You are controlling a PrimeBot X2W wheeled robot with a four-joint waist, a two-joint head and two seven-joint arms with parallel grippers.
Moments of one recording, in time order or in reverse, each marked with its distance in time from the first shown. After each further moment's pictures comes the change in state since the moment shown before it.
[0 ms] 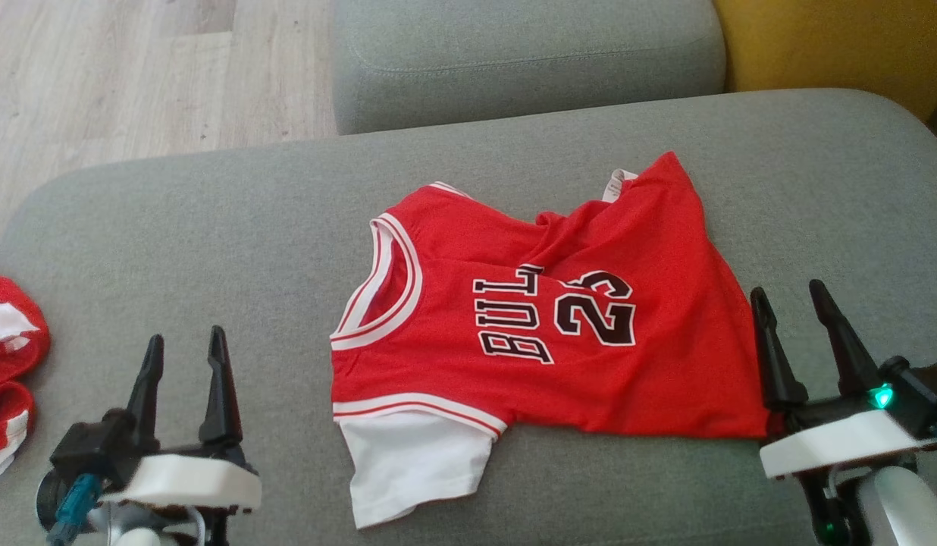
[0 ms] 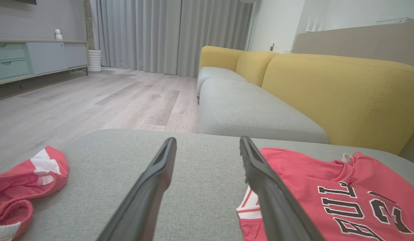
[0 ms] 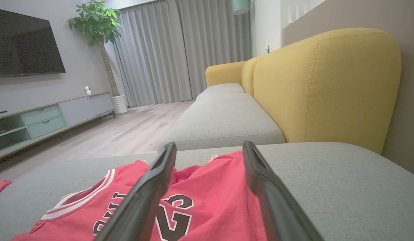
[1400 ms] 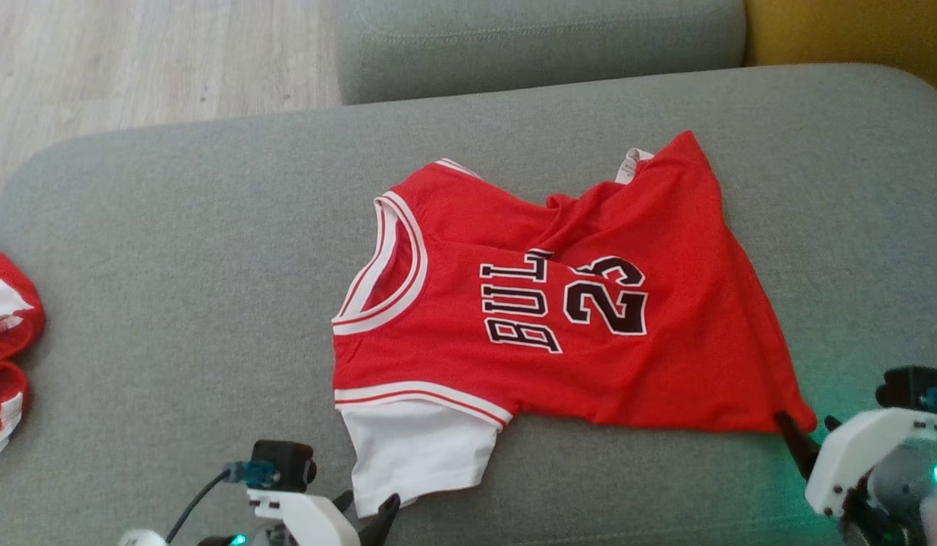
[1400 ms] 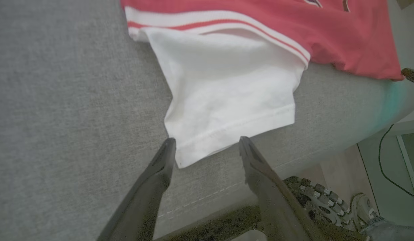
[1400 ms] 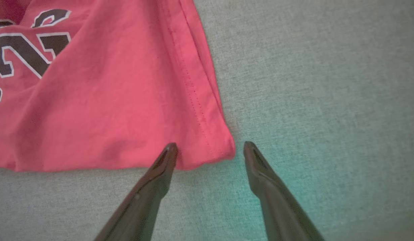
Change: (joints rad) left arm 0.097 0.017 -0.252 -0.011 -0.179 -0.069 0.749; right arm 0.014 0.012 -0.212 0.162 0.049 0.000 0.765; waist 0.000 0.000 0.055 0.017
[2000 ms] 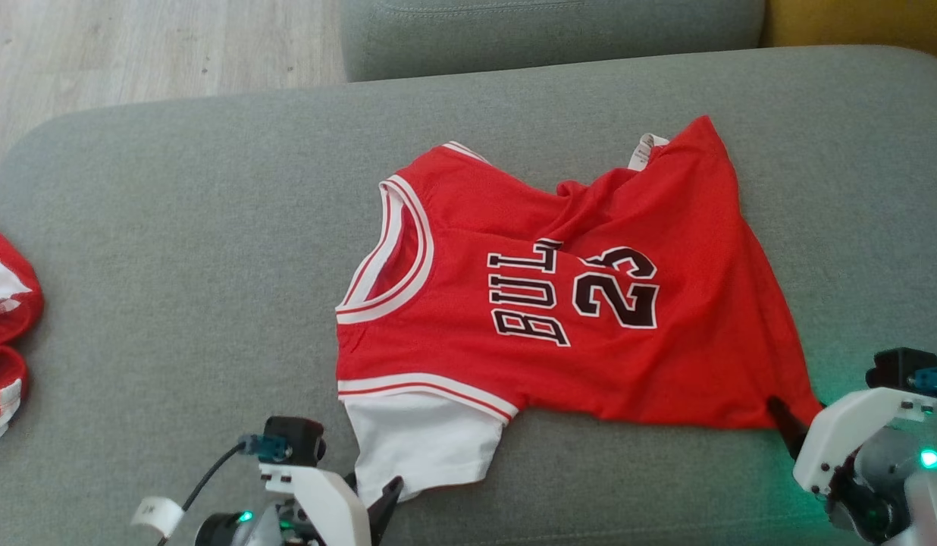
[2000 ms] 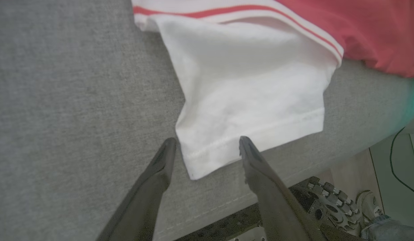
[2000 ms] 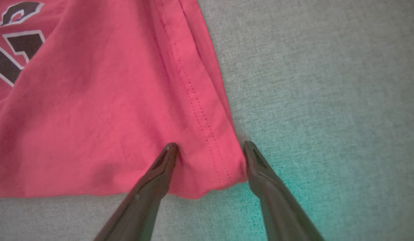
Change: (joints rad) left arm -0.075 0.001 -0.028 0.077 0.007 0.034 0.023; right arm -0.094 0.046 -0.036 0.102 -0.049 0.000 0.020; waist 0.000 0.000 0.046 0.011
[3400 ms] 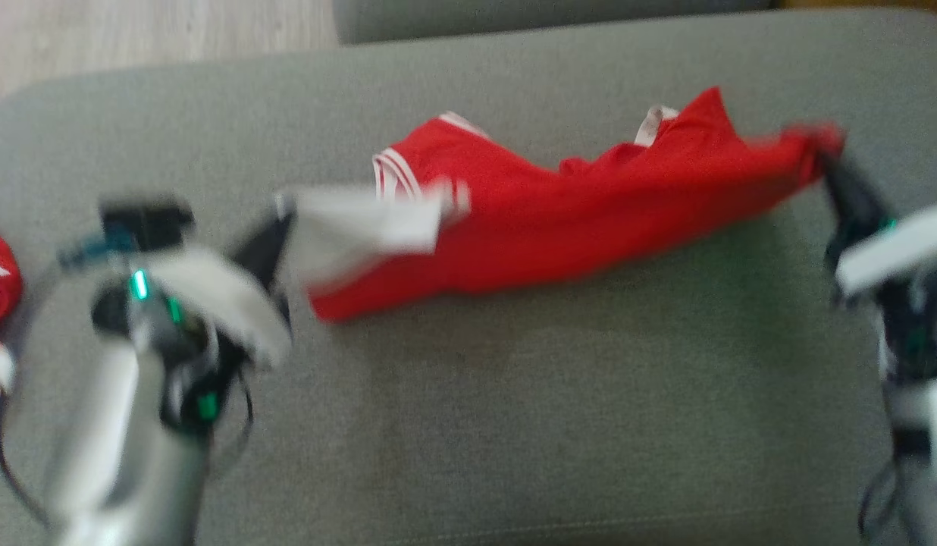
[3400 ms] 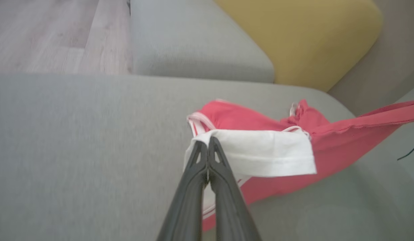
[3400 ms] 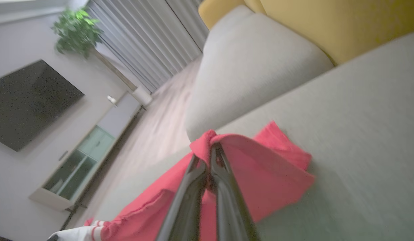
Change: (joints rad) left arm -0.360 0.096 0.106 -0.034 -0.134 -0.052 -0.202; right arm -0.226 -0.059 0.101 -0.253 0.522 0.000 -0.189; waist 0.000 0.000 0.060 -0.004
